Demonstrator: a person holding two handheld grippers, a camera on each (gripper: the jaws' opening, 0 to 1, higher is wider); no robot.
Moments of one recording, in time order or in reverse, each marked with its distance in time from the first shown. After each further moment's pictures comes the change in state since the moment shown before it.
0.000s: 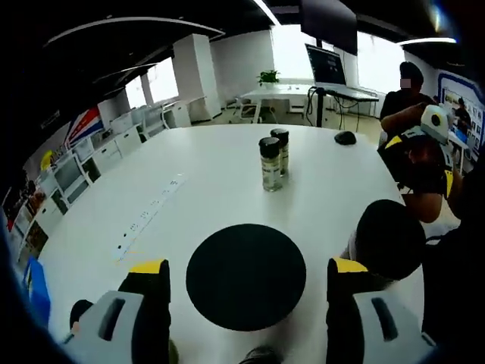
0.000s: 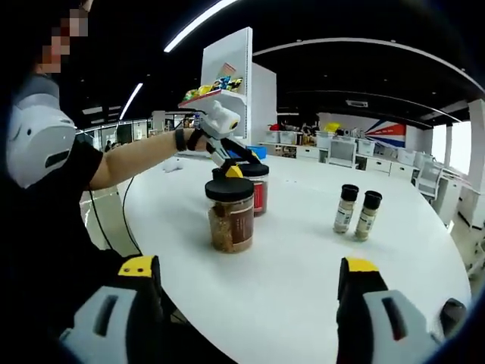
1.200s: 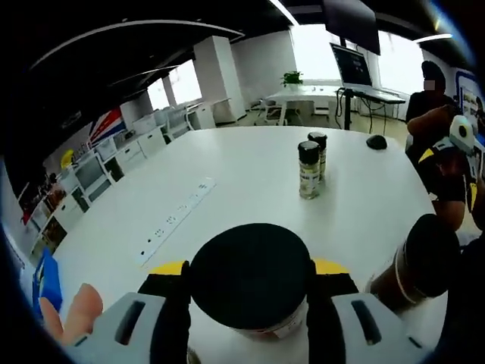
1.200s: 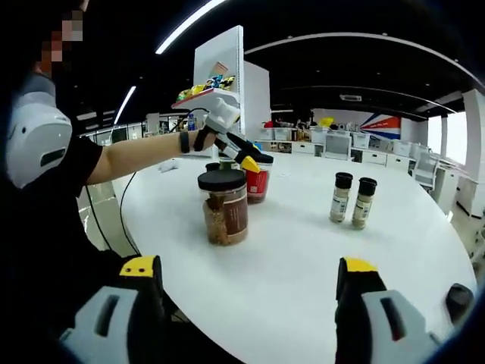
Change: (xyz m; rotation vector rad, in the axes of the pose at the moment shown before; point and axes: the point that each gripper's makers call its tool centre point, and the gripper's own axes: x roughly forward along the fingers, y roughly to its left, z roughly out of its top) left arm 0.010 0.044 0.013 -0.023 -0.031 0.170; right arm -0.002 -0.010 -0.019 0.045 0.009 -0.019
